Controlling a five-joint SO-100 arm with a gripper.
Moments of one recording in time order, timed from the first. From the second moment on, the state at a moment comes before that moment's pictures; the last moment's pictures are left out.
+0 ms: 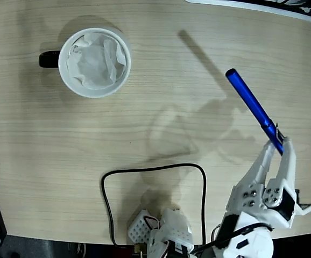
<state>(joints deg) 27.2 121.2 117.2 43.3 14.9</state>
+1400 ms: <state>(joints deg) -13.2 126.1 142.4 -26.8 -64.2</state>
